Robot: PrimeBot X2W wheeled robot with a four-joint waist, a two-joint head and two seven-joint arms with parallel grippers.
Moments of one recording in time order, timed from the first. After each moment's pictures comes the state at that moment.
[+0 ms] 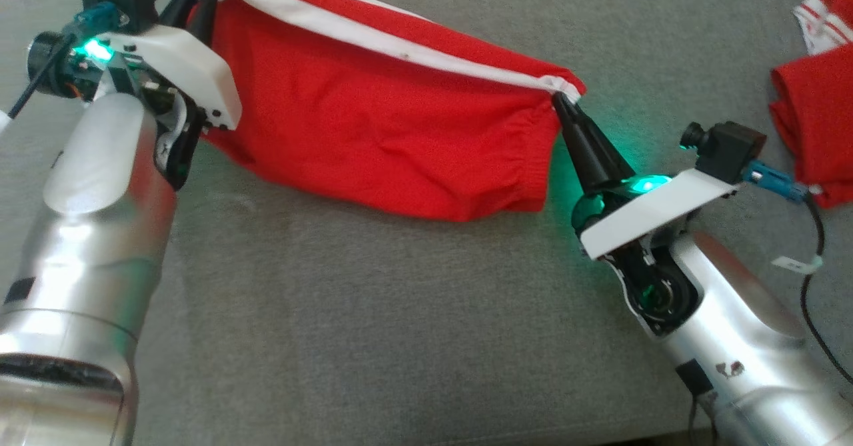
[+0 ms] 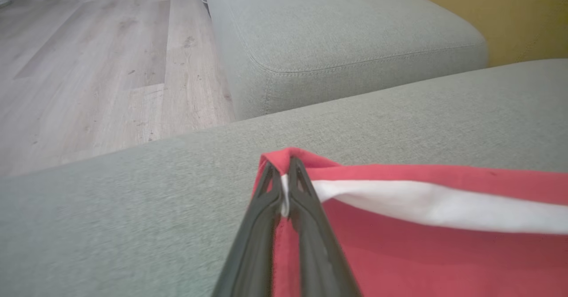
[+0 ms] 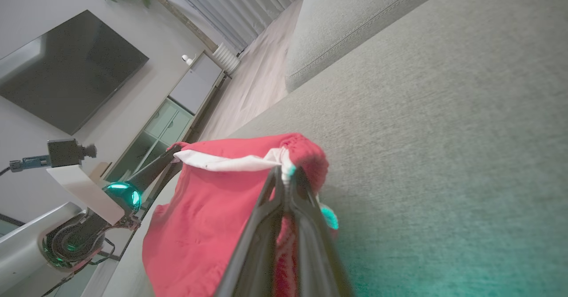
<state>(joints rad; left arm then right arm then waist) -0.99 0.22 -0.38 0.87 -0.37 -0.13 0.05 -0.51 -0.26 0.61 0.32 1.03 0.13 -0.14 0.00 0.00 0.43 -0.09</state>
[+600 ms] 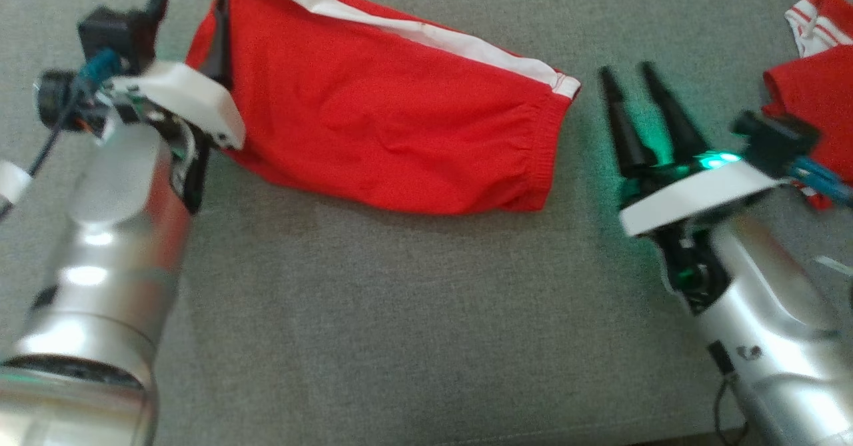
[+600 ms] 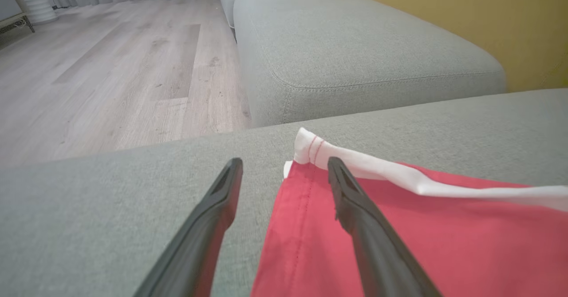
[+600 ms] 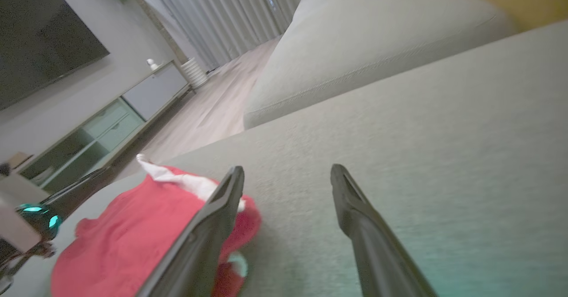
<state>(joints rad) -1.02 0.18 -0.39 1.07 -0.37 -0.10 -0.19 -0.56 -0.27 0.53 0.44 0.82 0.13 -0.25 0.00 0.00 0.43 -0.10</state>
